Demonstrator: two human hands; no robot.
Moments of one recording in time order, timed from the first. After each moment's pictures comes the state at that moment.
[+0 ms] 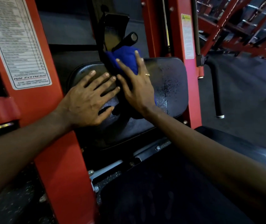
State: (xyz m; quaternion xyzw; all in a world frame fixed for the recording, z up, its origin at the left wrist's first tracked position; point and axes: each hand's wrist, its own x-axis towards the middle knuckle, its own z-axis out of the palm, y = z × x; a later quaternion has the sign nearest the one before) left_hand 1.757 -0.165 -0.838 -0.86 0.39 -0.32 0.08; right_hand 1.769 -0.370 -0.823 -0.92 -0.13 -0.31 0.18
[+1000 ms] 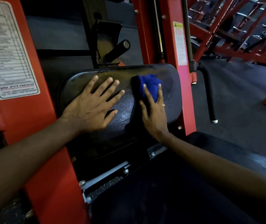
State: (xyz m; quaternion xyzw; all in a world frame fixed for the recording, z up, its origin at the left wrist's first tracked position) left_hand 1.761 -0.201 -0.834 -0.88 0.36 -0.28 0.12; right_hand 1.731 -0.445 -0.875 -0.92 -0.02 -0.29 0.25
